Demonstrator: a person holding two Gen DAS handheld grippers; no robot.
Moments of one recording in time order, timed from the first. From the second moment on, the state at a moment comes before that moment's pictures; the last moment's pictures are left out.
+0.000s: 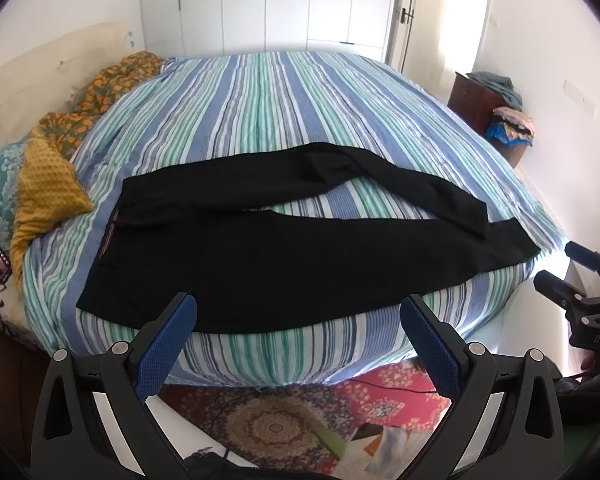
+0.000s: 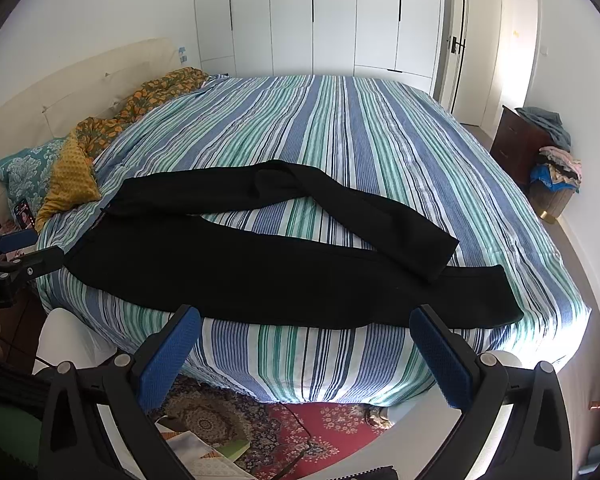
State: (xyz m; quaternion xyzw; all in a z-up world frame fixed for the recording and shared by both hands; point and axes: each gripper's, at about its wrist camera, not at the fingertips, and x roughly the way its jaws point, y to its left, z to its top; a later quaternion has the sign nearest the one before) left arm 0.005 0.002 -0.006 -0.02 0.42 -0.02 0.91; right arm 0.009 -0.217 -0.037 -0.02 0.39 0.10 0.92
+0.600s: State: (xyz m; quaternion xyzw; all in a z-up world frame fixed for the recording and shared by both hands) left arm 0.005 0.003 -0.012 -0.02 0.42 -0.02 0.91; right arm 0.010 -0.215 -0.043 -0.02 0.39 0.10 0.91
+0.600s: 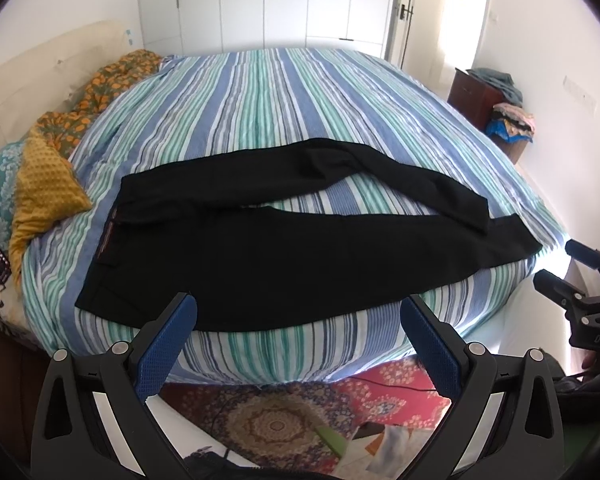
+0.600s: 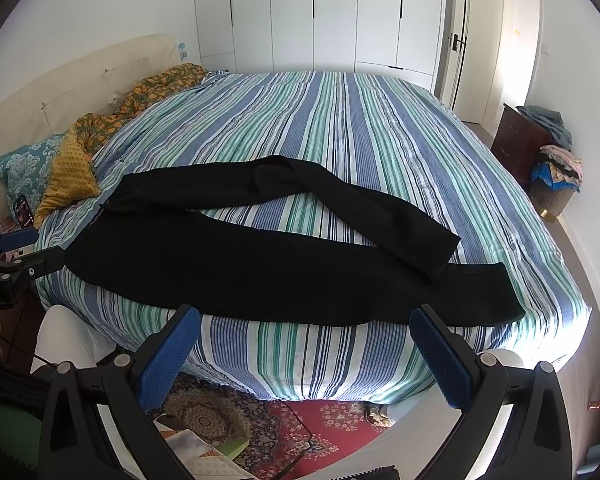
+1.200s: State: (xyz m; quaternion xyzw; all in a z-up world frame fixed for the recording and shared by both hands) left arm 0.004 0.002 -0.014 -0.01 0.42 -0.02 0.91; right arm 0.011 -0.215 -0.044 -0.02 0.39 0.09 0.91
